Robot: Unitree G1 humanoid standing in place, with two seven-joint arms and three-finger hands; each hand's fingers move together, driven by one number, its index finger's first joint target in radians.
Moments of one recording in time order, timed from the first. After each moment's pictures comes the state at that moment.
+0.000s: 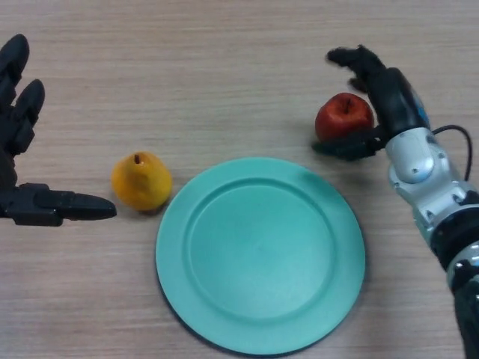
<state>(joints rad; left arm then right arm) -0.14 0.38 0.30 -0.30 -0.29 0.33 -0.18 -0.95 -0.18 0.03 1.25 -0.43 -0.34 -0.25</state>
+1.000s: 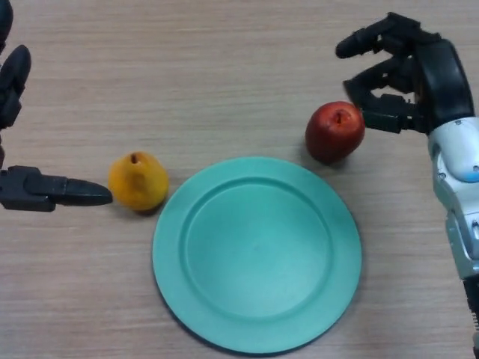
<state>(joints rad) -0.16 0.40 0.29 -0.41 -0.30 0.33 -0.16 -0.57 -0.22 0.00 0.15 -0.10 0.19 0.01</state>
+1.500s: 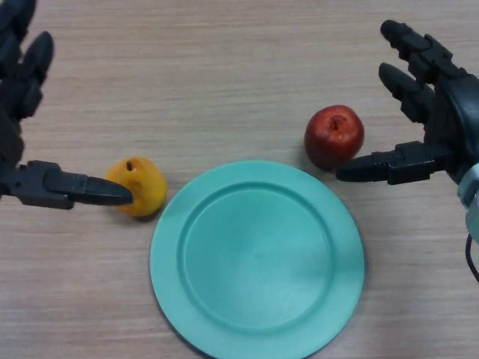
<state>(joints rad) -0.18 0.38 0.25 -0.47 -0.30 0.37 -0.16 -0.40 -0.28 -0.03 -0.05 0.14 0.30 0.14</state>
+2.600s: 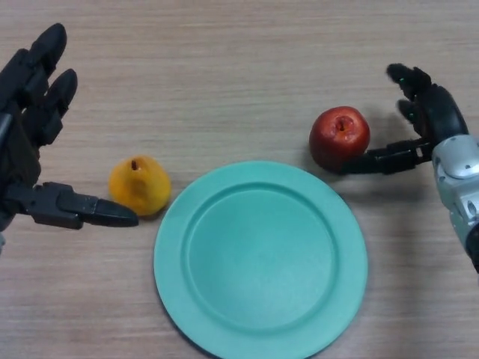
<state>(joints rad) -0.17 0.38 0.26 -0.38 -0.25 0.35 -0.25 -0.93 -0.27 -0.02 1.25 -0.19 -0.16 -0.07</state>
